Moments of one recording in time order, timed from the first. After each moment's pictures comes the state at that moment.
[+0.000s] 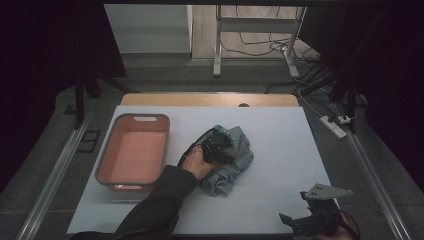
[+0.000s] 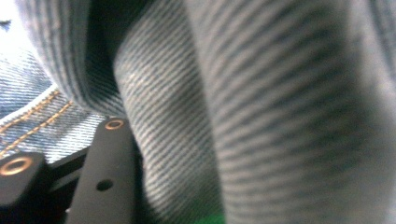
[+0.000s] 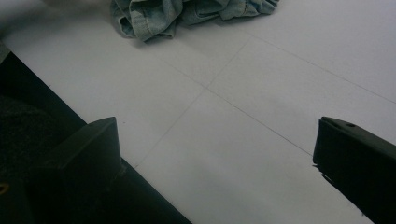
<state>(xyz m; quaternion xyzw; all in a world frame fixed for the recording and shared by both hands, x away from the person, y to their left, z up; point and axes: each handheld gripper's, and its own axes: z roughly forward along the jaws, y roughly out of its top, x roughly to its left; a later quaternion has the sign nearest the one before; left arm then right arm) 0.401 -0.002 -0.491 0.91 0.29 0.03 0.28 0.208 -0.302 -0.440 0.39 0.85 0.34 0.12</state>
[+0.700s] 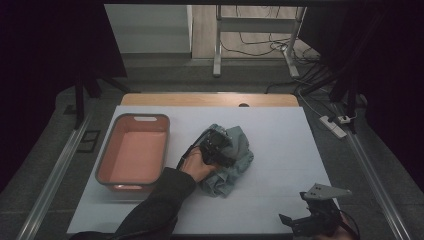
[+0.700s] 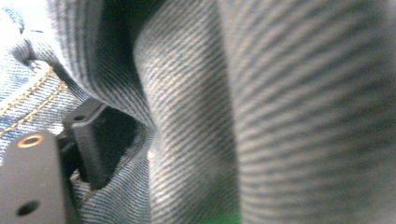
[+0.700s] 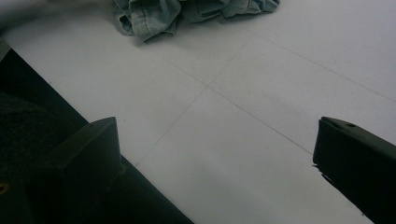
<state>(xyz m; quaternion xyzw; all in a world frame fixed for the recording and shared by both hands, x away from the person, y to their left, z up) 0.401 0.003 -0.490 0.90 0.31 0.04 0.29 0.208 -0.302 -0.440 0.38 0.85 0.34 0.12</state>
